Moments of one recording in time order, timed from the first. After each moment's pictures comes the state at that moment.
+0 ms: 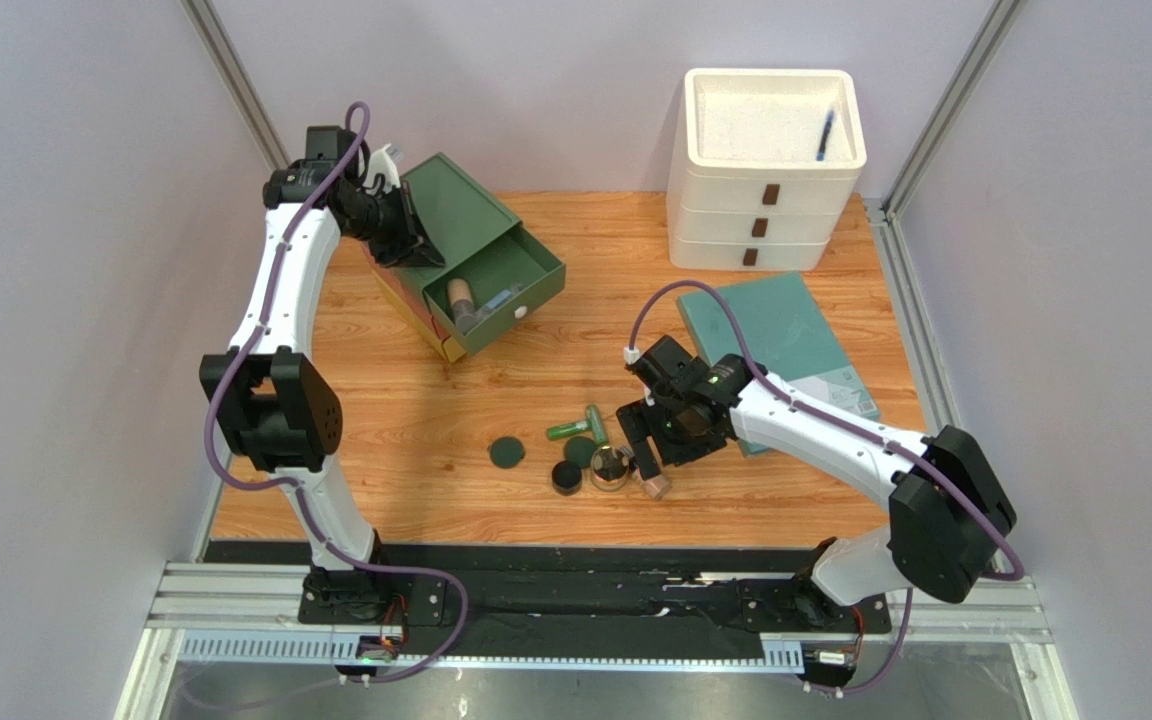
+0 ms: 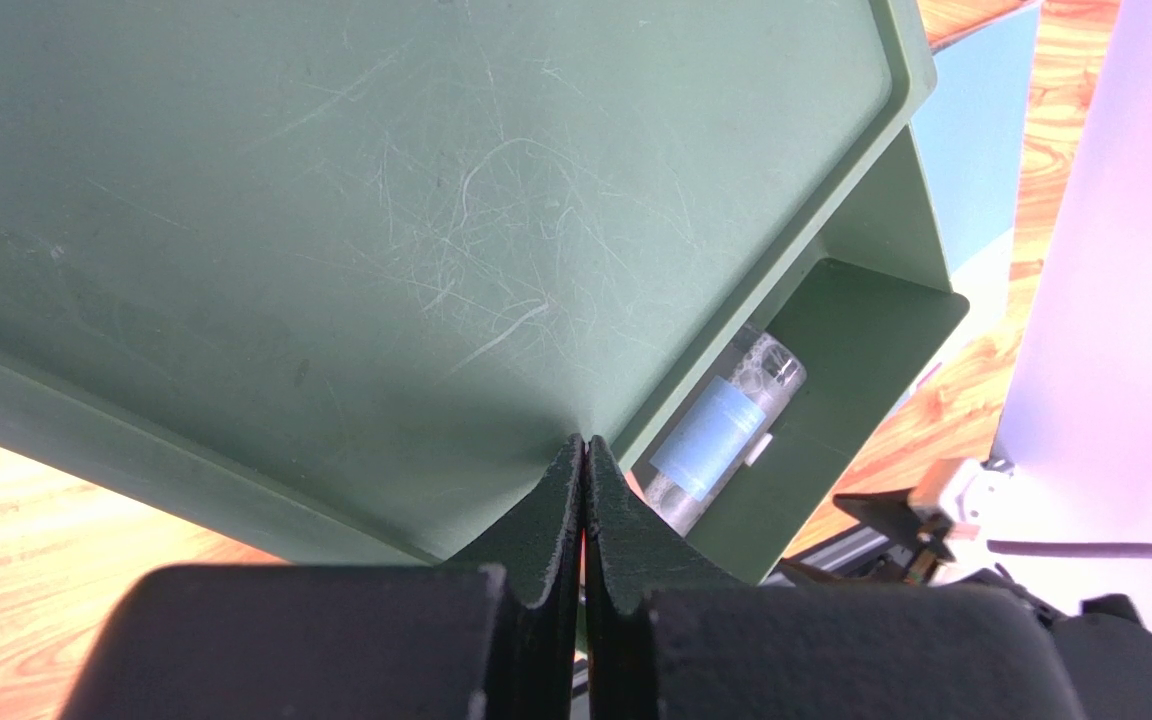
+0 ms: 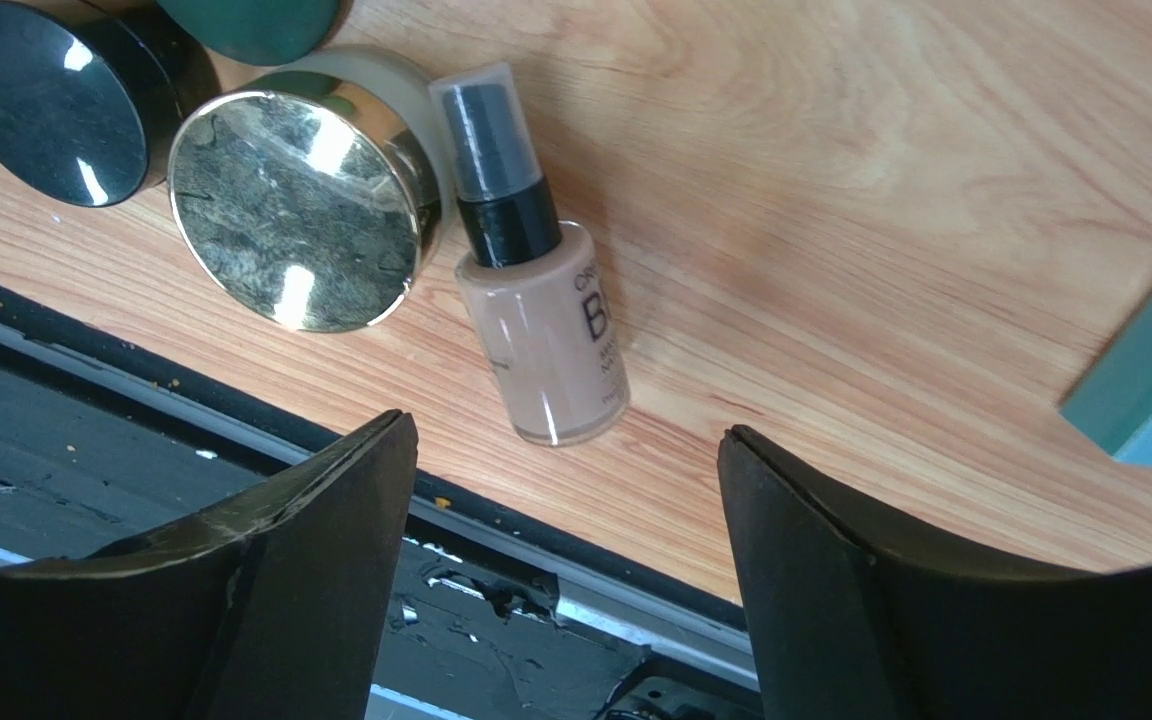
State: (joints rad) left arm 0.02 1.86 1.92 -1.07 0.51 -0.28; right arm 0.80 1.45 0.99 -0.81 -0.01 0.35
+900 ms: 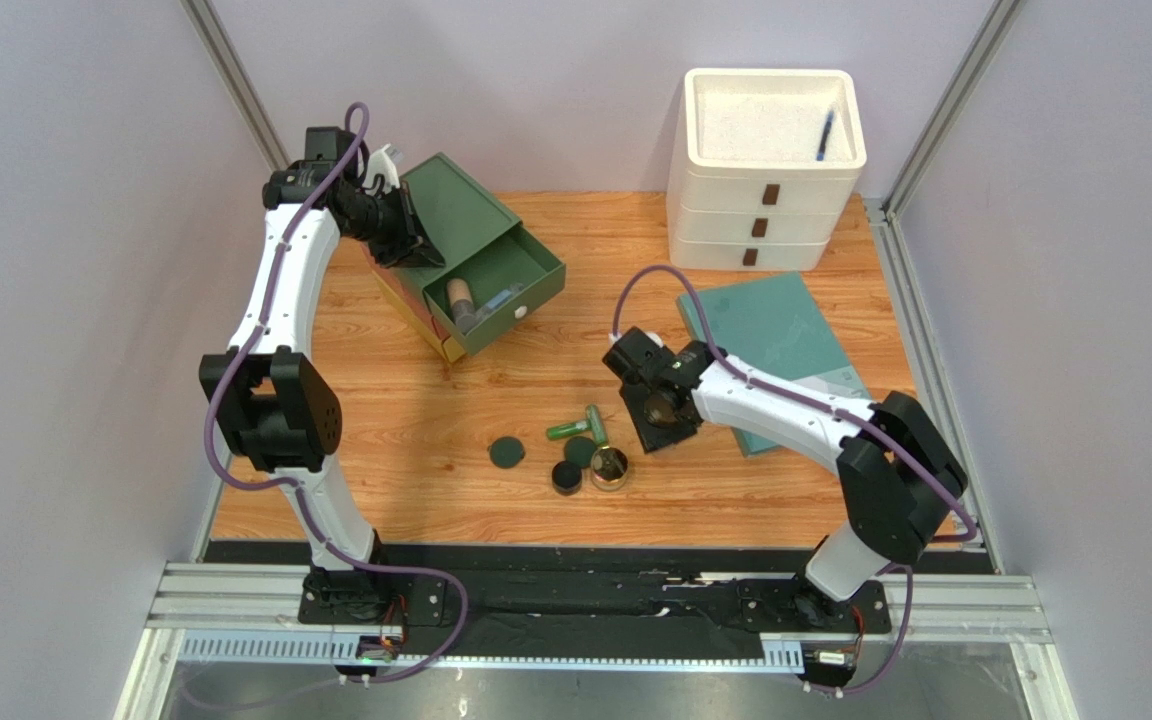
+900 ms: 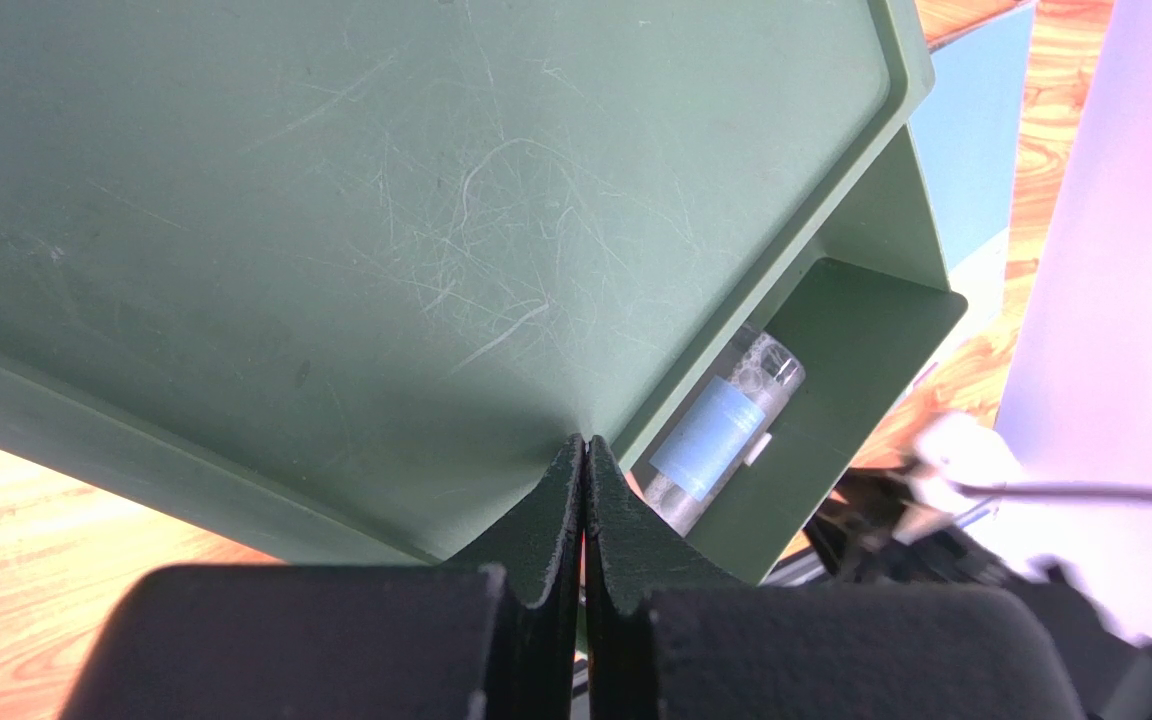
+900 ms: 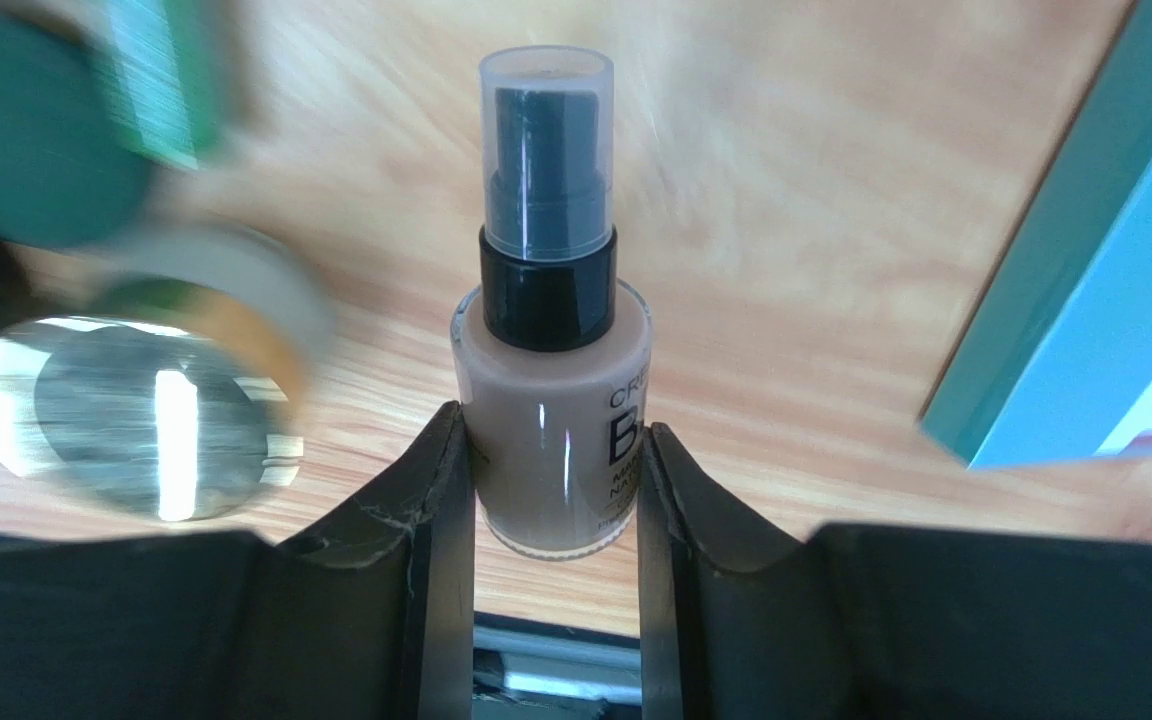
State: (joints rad) left arm 0.02 1.86 1.92 -1.07 0.52 -0.27; right arm 0.81 1.61 1.07 -0.81 0.20 0.40
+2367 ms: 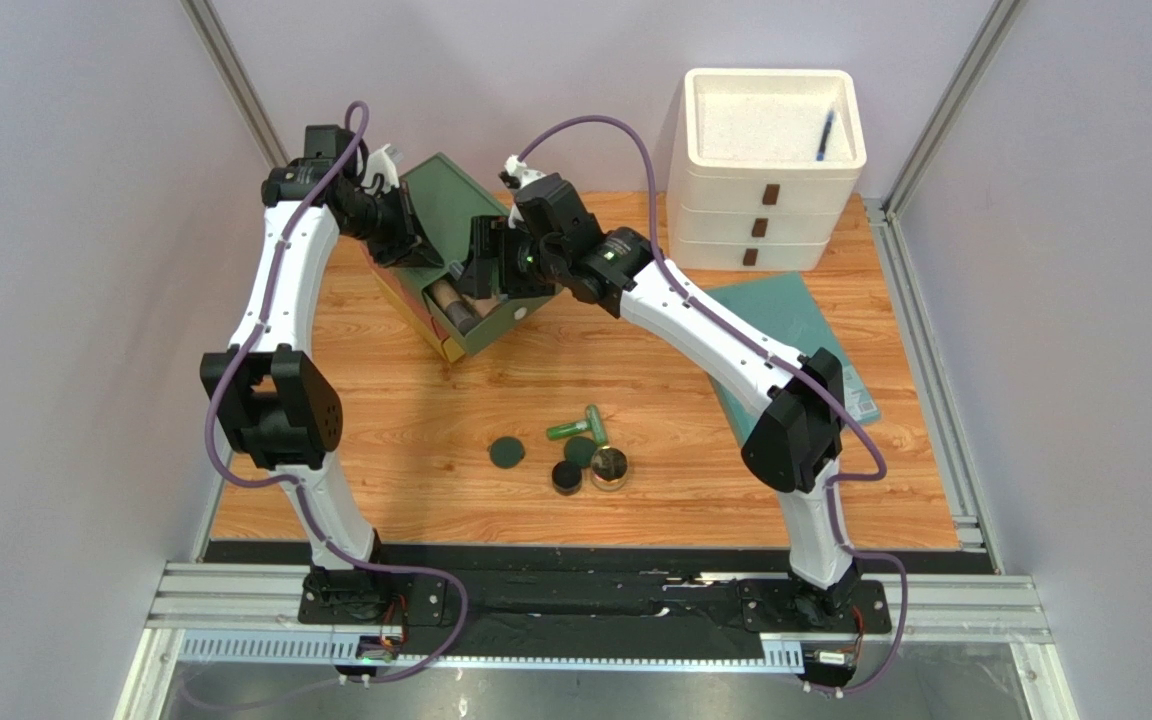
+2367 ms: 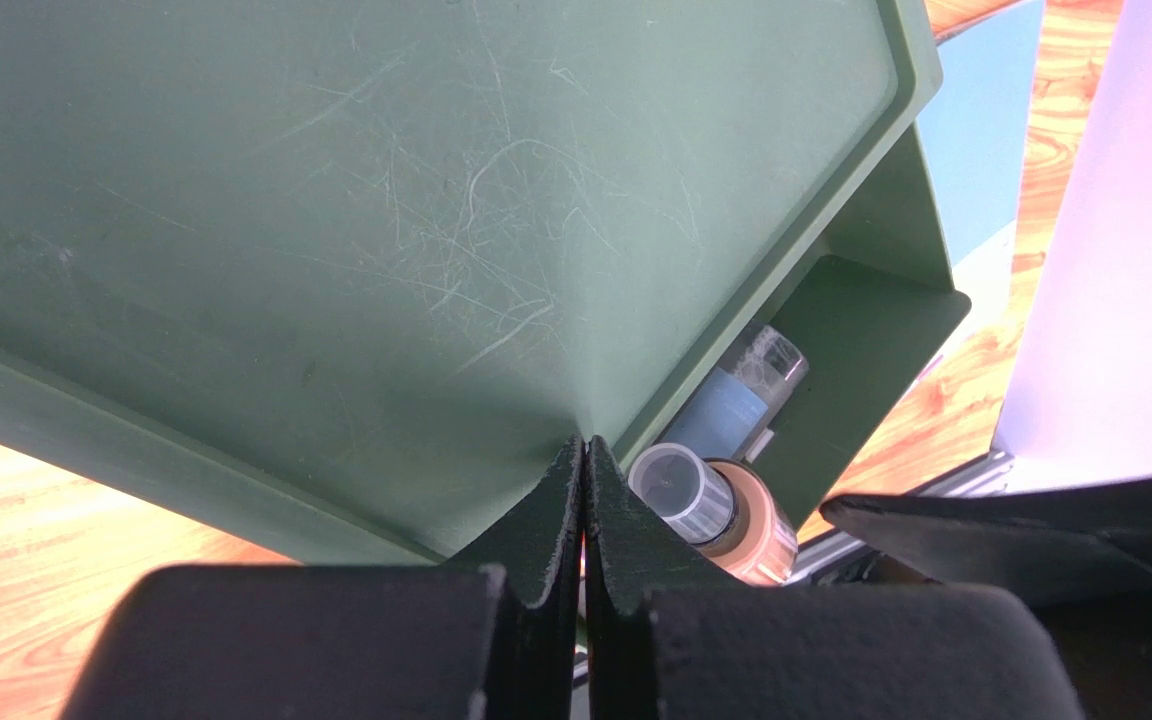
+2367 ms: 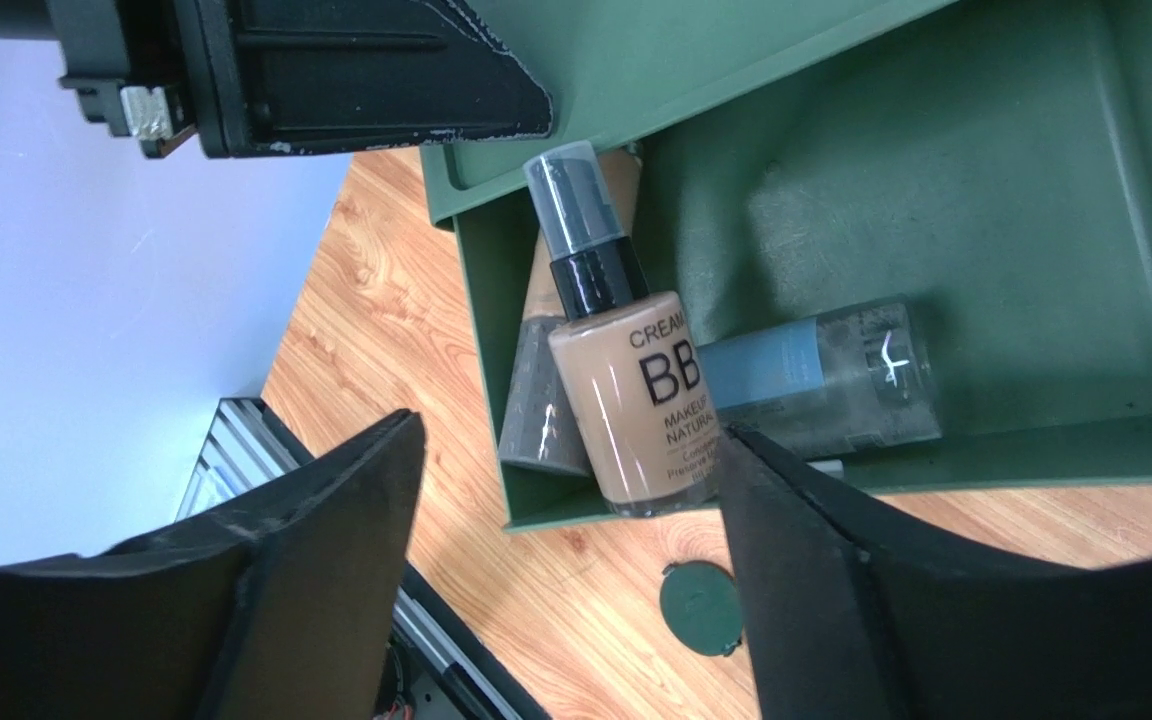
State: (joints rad) left arm 0.02 1.87 1.94 -1.10 0.52 -0.26; right arm 0.82 2.06 2.12 -0.60 -0.11 0.60
